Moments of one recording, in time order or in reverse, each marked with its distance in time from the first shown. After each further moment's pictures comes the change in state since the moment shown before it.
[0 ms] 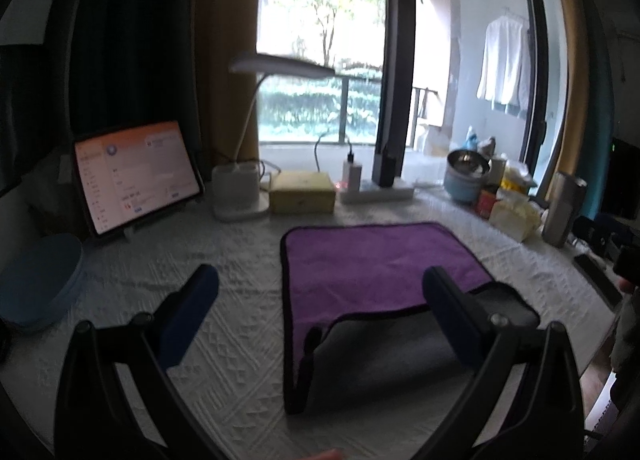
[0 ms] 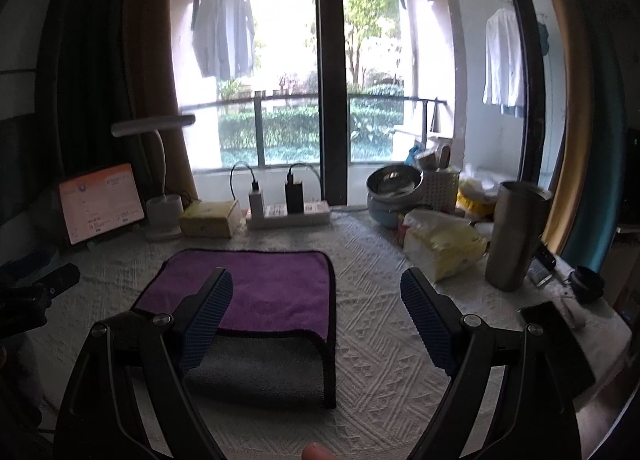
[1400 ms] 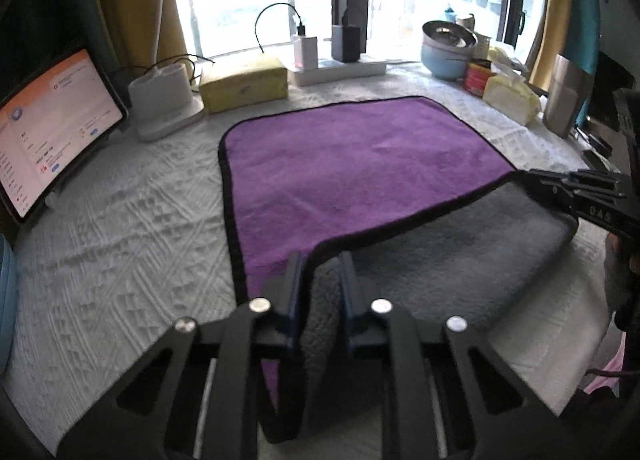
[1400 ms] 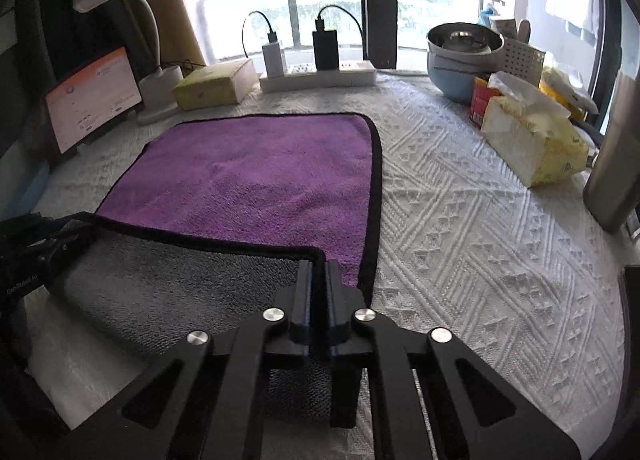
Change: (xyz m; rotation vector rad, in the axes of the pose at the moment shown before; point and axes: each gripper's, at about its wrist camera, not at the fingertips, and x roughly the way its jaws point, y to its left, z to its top) left arm 0.097 -0.019 -0.039 0.164 0.374 -0.123; right arm 0.131 -0.004 -0.057 -0.051 0.426 0.153
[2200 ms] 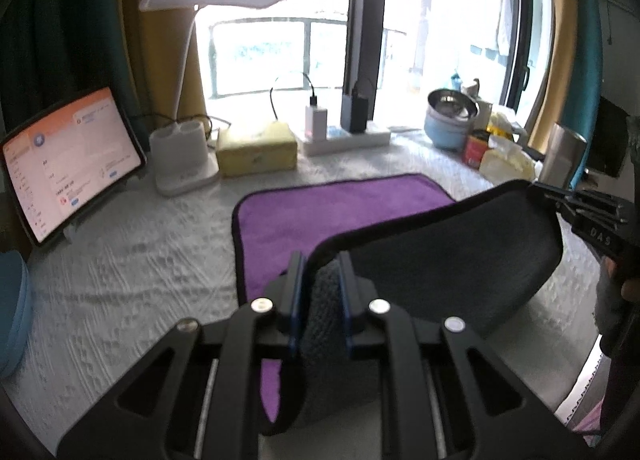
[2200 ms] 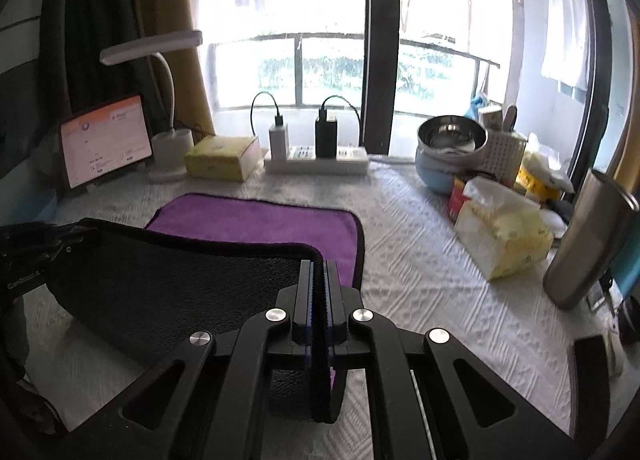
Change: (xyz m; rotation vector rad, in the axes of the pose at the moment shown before) left arm -0.037 0.004 0.041 -0.077 -0.180 0.009; right arm -0.051 0.006 0.039 -0.075 -0.216 -0.045
